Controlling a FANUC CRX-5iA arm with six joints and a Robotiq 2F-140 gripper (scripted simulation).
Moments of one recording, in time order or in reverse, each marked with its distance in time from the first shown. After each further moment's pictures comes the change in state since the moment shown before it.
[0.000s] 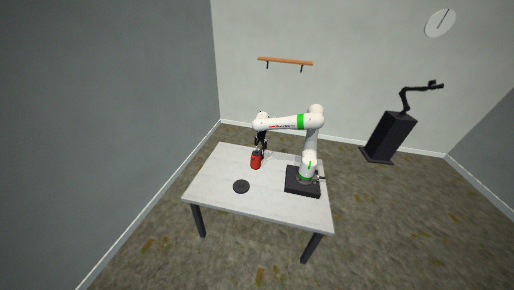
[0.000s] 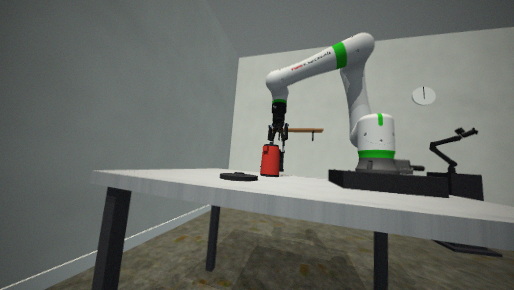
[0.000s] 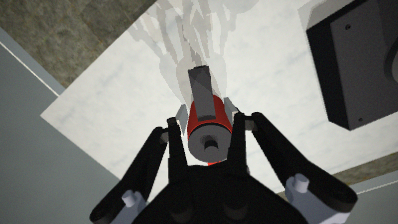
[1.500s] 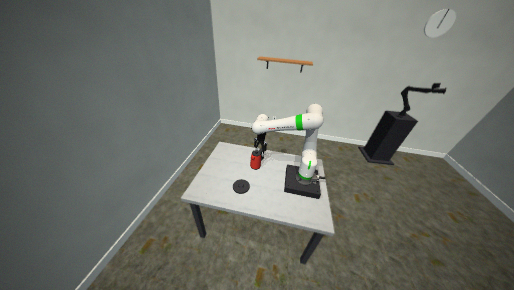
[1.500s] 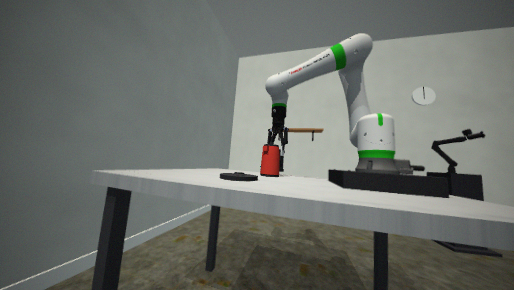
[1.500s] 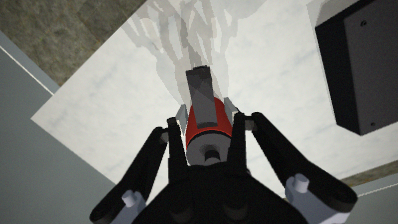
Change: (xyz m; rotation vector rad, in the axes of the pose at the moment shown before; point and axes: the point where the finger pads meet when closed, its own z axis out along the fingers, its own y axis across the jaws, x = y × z) arm 0.000 0.000 0.025 0.000 0.000 0.000
